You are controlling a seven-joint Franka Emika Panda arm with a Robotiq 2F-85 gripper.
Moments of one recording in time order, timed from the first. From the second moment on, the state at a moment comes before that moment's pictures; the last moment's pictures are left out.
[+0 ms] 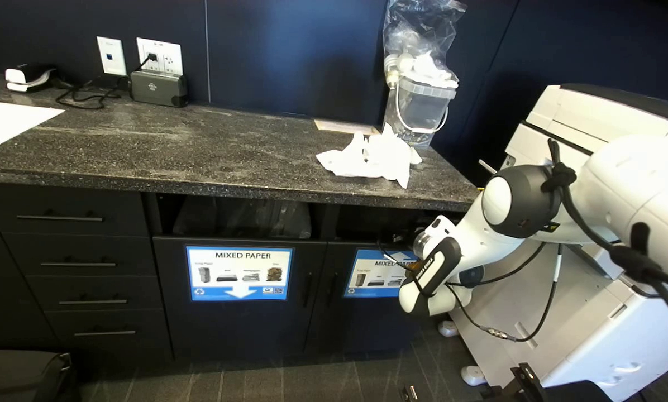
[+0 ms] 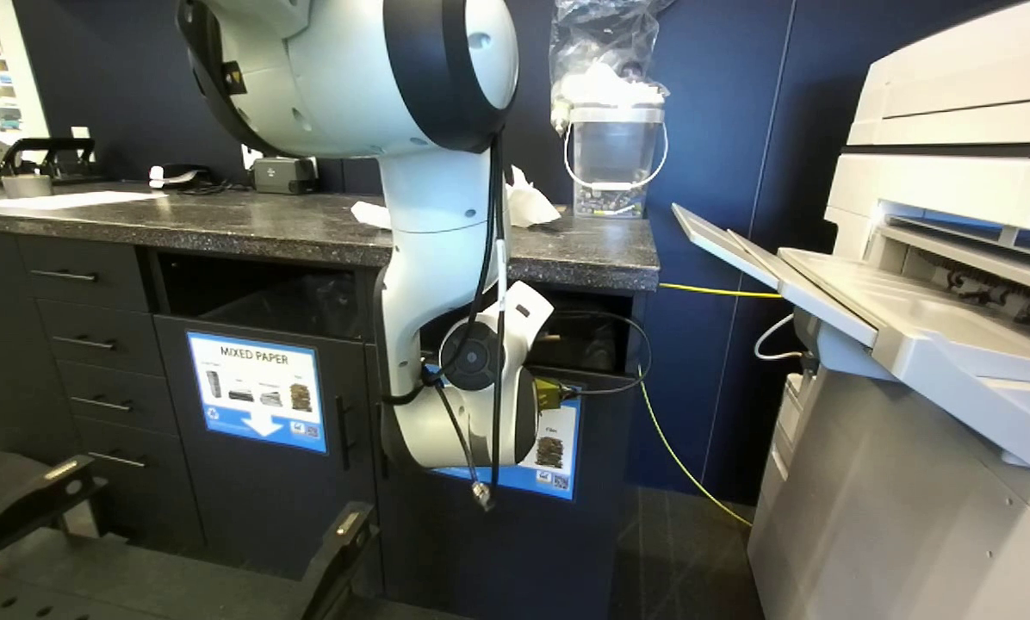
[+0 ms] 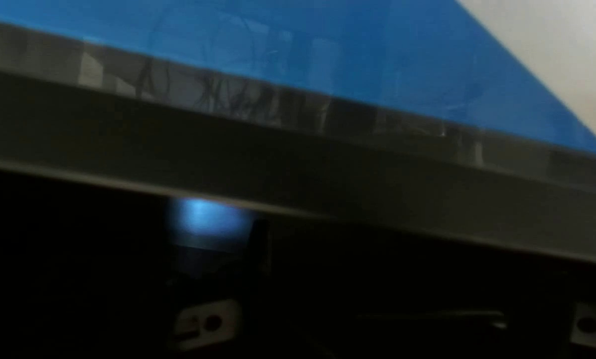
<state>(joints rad) -0.16 1.47 -0.08 -1.46 -0.31 4.21 -0.04</state>
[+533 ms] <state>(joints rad) -0.20 1.37 -0.01 -1.60 -0.31 4.21 -0.17</state>
